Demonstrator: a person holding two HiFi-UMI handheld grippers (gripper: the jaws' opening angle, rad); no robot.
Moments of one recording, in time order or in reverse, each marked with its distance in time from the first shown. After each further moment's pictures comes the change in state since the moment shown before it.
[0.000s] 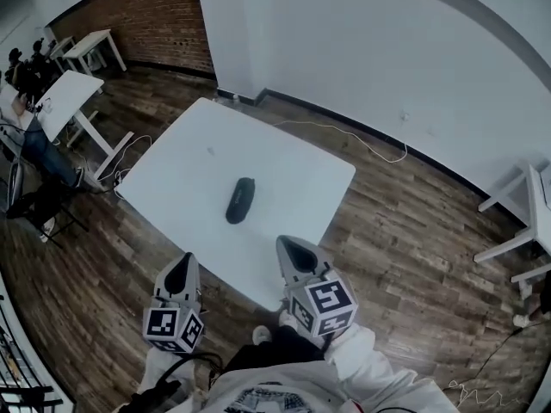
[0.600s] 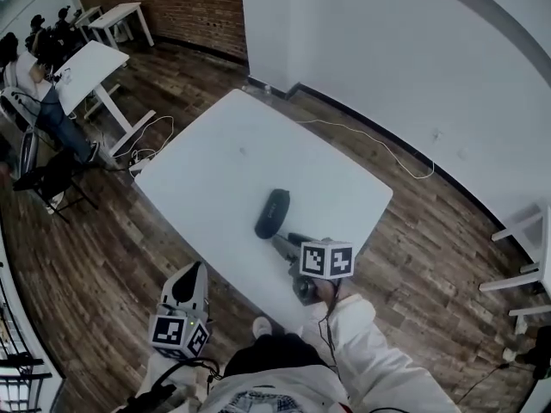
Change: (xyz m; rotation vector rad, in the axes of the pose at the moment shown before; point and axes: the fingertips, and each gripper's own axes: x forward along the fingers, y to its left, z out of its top) left arm 0.020 0.064 -0.018 -0.056 0.073 0.068; right arm 0.161 -0.011 -0.123 0.452 0.502 0.190
